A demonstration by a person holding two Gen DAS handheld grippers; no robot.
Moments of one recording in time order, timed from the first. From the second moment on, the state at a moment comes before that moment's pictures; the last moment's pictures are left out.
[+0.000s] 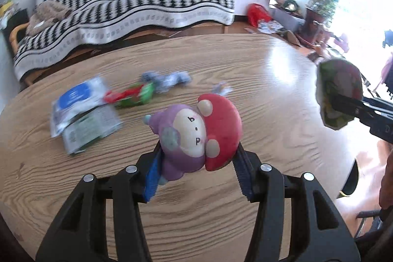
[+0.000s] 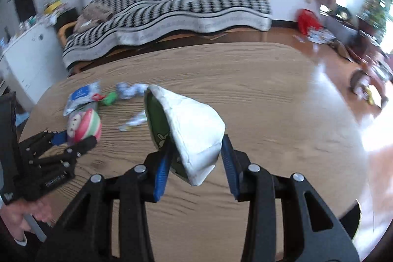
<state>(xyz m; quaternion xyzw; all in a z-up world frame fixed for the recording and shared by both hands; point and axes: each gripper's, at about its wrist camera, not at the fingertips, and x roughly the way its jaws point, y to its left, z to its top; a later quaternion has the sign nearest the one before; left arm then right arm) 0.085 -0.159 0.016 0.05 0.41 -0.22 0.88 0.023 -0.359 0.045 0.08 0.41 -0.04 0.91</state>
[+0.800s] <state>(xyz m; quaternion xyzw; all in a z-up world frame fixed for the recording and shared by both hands) -0.117 -0.497 -0.023 0.14 0.40 -0.51 0.75 -0.235 -0.677 -0.025 0.26 0.48 -0.30 0.78</state>
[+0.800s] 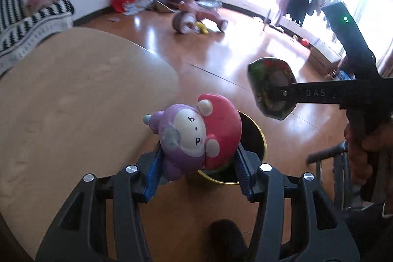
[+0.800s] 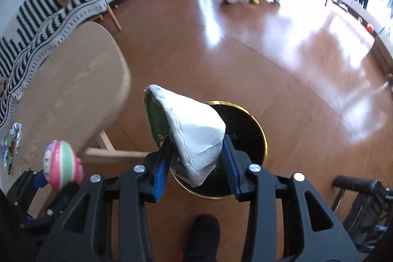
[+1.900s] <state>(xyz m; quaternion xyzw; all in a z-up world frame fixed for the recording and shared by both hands) -0.129 -0.569 -0.073 0.14 0.44 -0.53 0.71 -0.257 -0.698 -0.032 0.28 0.47 -0.32 0.77</state>
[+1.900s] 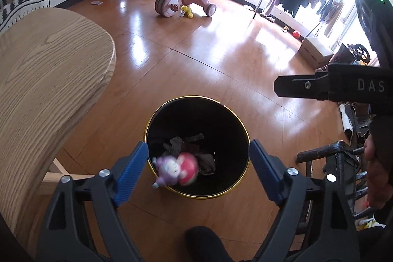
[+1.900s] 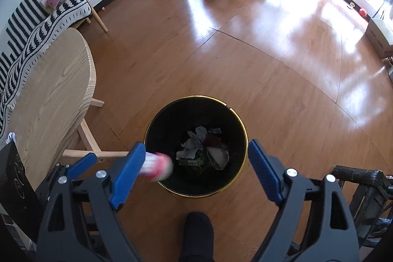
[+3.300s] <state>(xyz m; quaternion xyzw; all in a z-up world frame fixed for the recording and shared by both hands) 0.119 0.024 0.022 0.09 0.38 -0.12 0.91 0.129 -0.232 -0.033 0.09 0.46 0.04 0.88</state>
